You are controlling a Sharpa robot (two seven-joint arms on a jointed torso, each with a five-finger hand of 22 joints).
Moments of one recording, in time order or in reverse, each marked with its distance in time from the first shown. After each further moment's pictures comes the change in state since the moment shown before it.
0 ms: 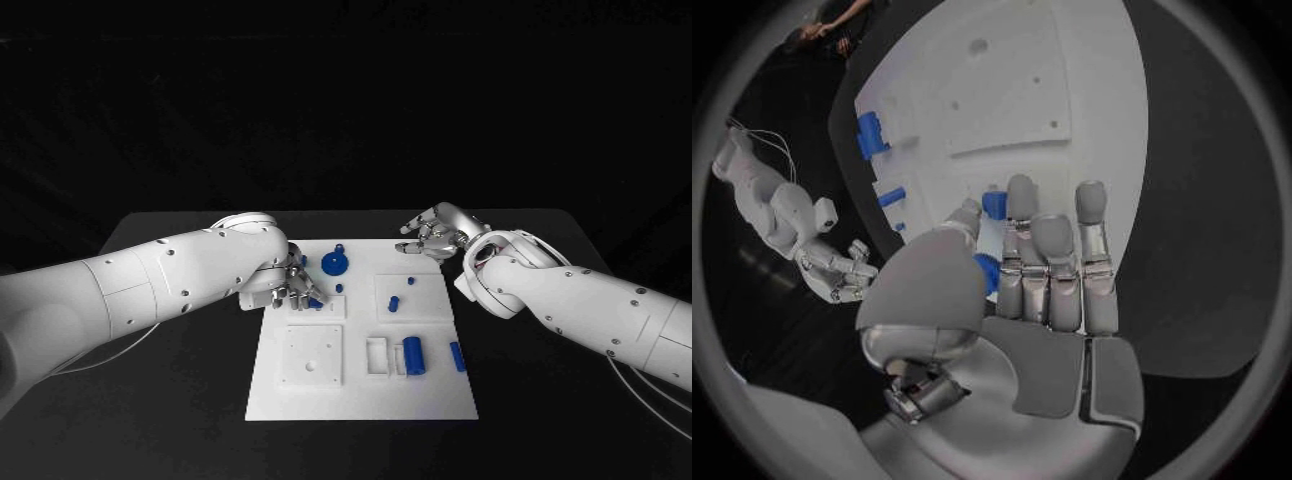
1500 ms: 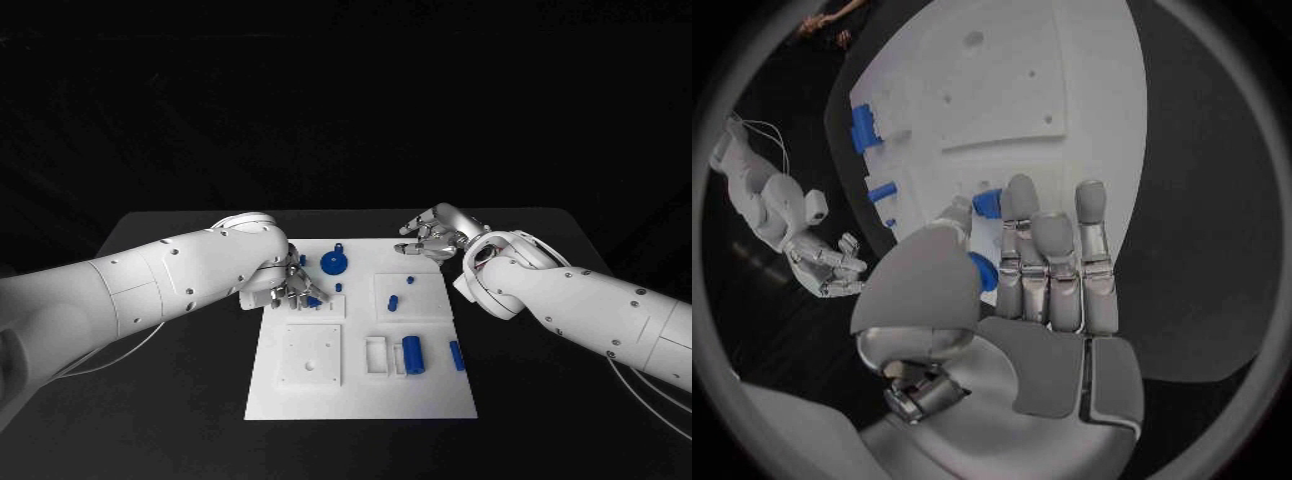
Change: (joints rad) left arm -0.013 0.020 0.003 -0.044 0.011 -0.005 -0.018; left_hand -0.018 -0.061 -0.058 0.064 -0.015 -0.019 -0.019 0.004 0.379 0.000 0.000 -0.022 -0.005 0.004 0.003 -0.012 -0.005 0.000 0.007 0.000 -0.008 0.000; right arm -0.005 -0.003 0.000 0.008 0.000 0.000 0.000; right_hand 0.000 0.000 0.000 0.006 0.000 0.000 0.000 0.000 0.000 0.000 0.000 0.000 0.000 0.000 0.000 0.000 0.000 0.000 0.000 0.000 0.000 0.000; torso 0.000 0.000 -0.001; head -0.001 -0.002
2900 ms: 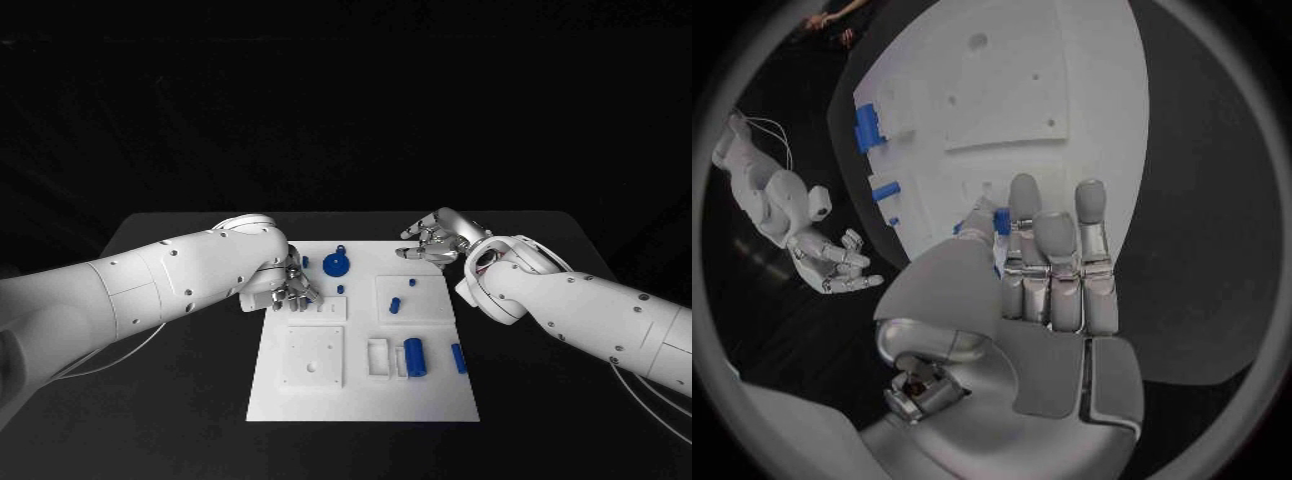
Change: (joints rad) left arm 0.001 -0.019 0.002 0.014 0.014 -0.002 0.005; left_hand 0.147 0.263 -0.106 -0.292 0.148 -0.038 0.040 -0.006 0.080 -0.002 0.002 -0.003 0.009 0.002 0.002 -0.004 -0.004 0.000 0.004 0.004 -0.014 0.000; right arm -0.007 -0.001 0.000 0.004 0.000 0.002 -0.001; right_hand 0.000 0.000 0.000 0.000 0.004 0.000 0.000 0.000 0.000 0.000 0.000 0.000 -0.002 0.000 0.000 0.000 0.000 0.000 0.000 0.000 0.000 0.000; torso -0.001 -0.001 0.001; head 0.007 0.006
